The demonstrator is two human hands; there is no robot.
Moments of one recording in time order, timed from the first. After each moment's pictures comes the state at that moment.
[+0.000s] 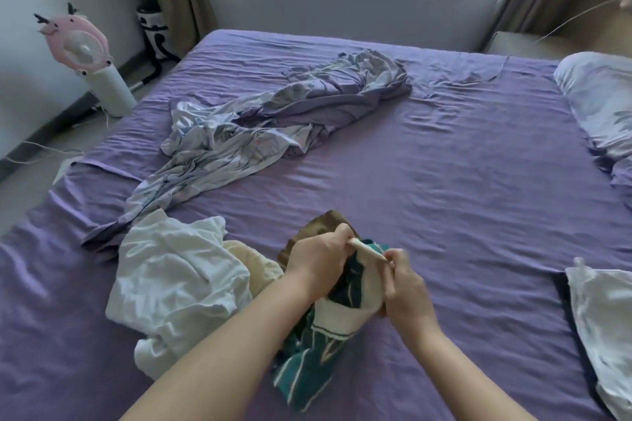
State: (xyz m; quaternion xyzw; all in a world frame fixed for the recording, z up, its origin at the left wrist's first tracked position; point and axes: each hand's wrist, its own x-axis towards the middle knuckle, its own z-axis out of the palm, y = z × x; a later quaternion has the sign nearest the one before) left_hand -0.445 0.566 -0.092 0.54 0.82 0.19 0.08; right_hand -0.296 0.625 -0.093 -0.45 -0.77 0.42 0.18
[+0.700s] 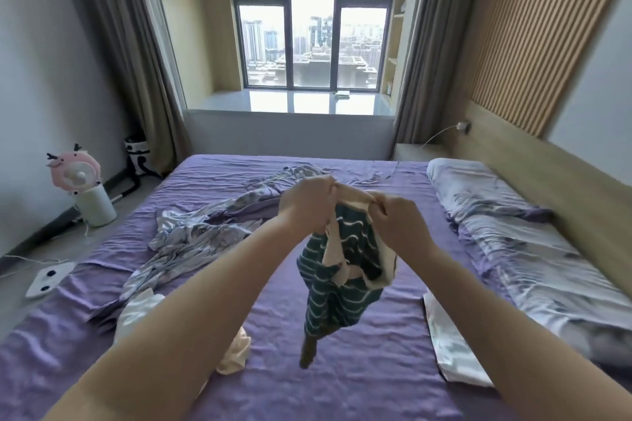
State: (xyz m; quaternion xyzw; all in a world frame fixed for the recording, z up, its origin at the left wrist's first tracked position) left_hand -0.272 0.555 0.283 0.59 0.79 0.18 -0.08; right_hand -0.122 0.625 0.263 -0.35 -0.86 0.19 0.32
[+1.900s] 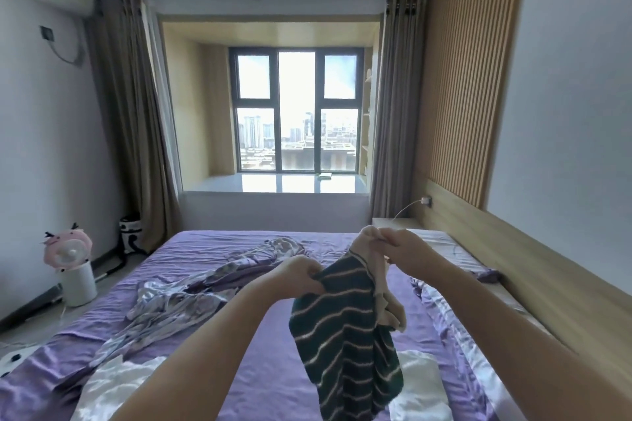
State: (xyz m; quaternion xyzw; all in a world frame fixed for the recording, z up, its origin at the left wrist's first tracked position) left_hand -0.122 0.500 0.314 0.62 0.72 0.23 0.19; right_hand 0.086 0.610 0.355 -0.29 -0.89 0.25 0.26
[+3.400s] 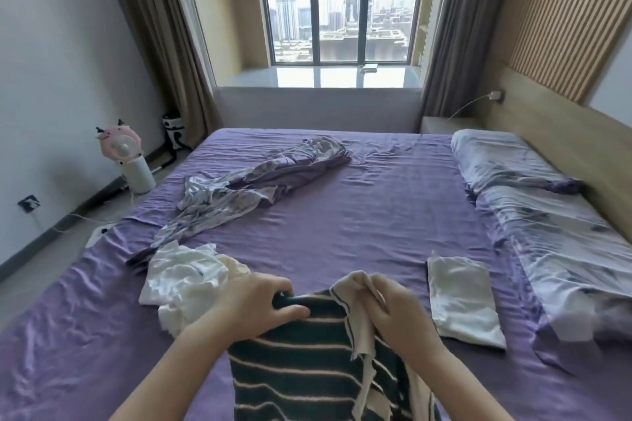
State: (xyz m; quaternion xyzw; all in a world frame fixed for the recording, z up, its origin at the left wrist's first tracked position) left_hand -0.183 0.383 0.169 0.60 0.79 0.12 0.07; right_hand 0.028 0.526 0.140 -0.29 -0.86 0.33 0.25
